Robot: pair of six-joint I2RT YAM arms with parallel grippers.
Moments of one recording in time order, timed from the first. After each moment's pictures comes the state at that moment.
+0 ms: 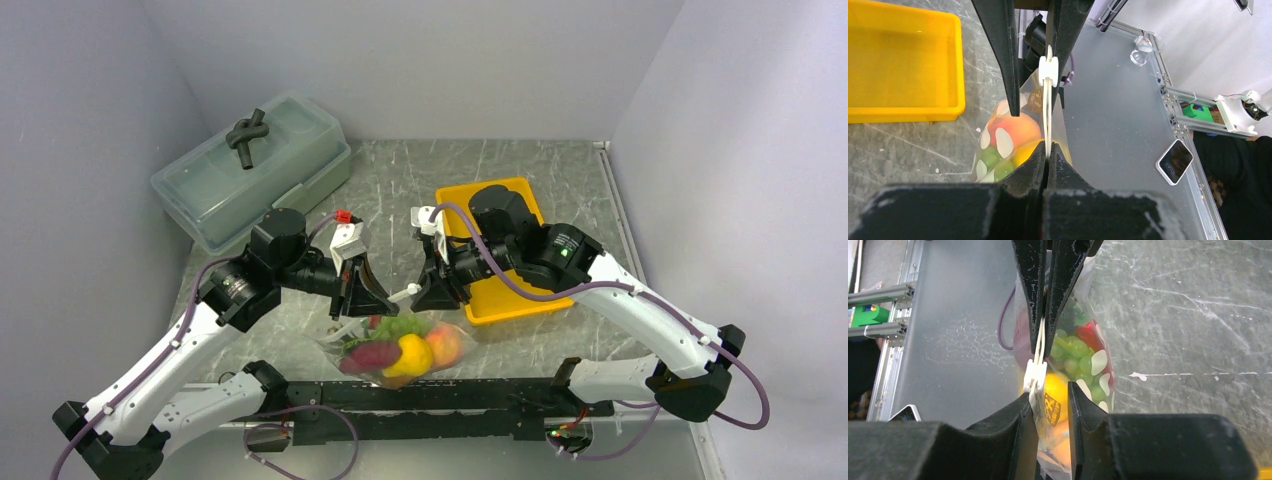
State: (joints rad) left arm -0.68 0.87 1.00 -0.44 1.01 -0.12; right arm 0.94 1.20 1.39 -0.75 -0.69 -0.10
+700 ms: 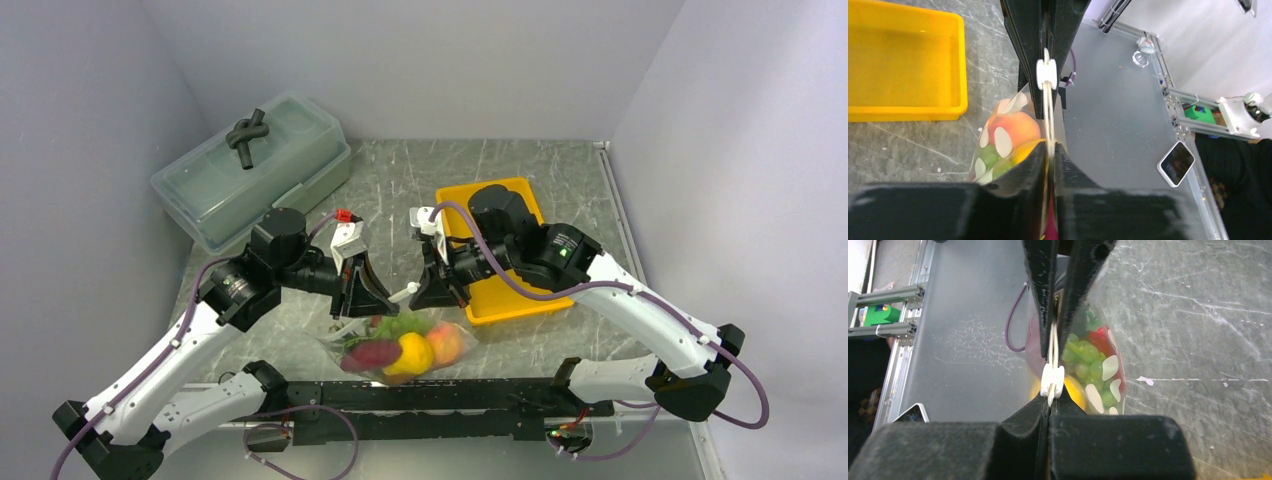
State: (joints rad) left arm -0.68 0.87 1.00 -0.44 1.00 -0.12; right arm 0.94 1.20 1.38 -0.74 -0.73 -0.09
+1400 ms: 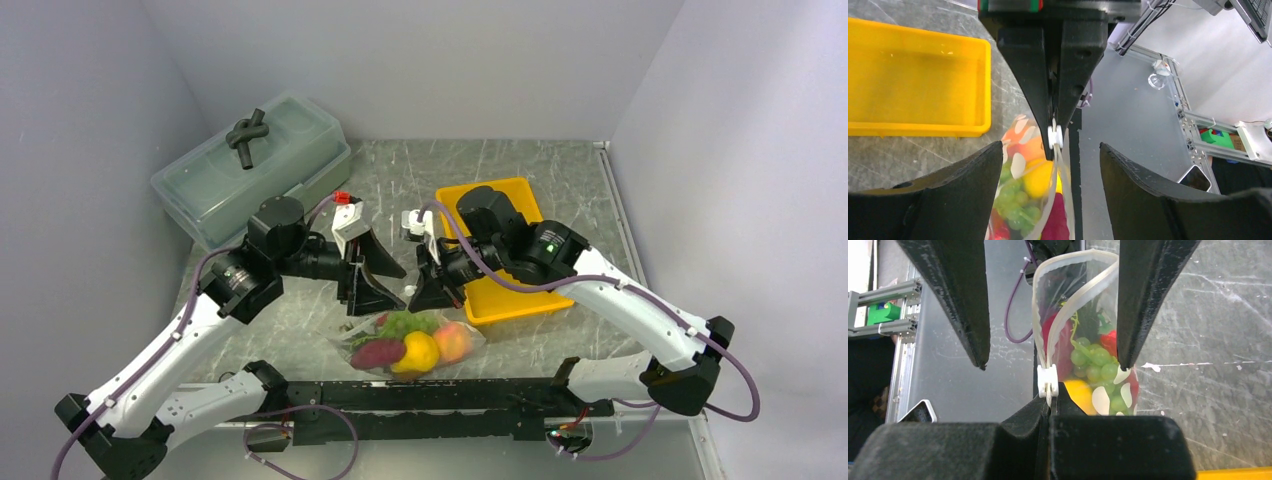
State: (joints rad) left arm -0.68 0.92 1.07 -0.38 0.92 -0.17; right arm 0.94 1.24 1.38 -0.78 -0.71 -0.07
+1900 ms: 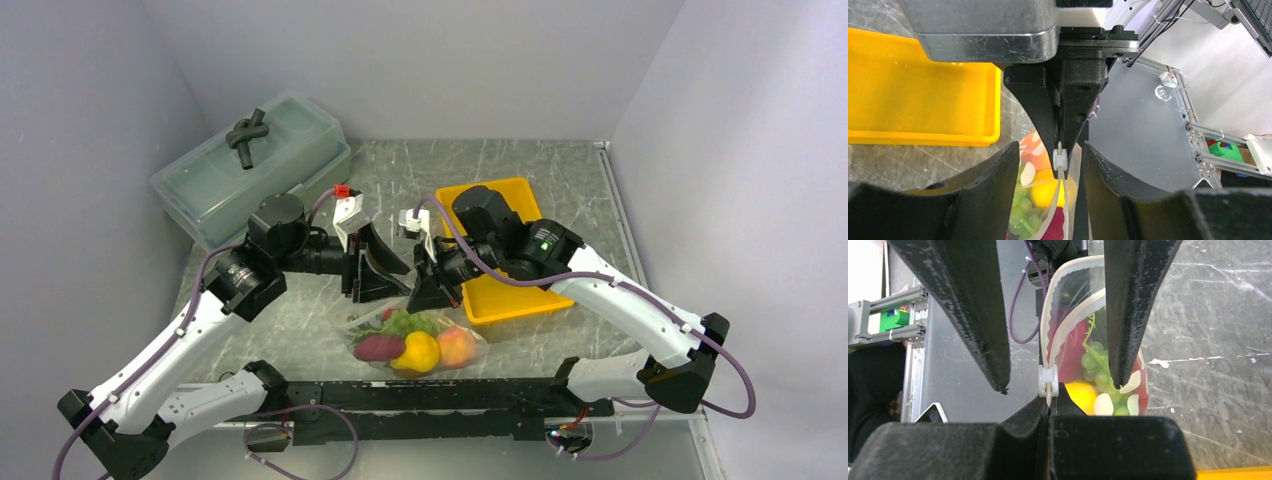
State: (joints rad) left arm -0.68 0.94 1.07 -0.30 0.88 -0.21; right arm 0.94 1.27 1.39 -0.78 -0.71 -0.02
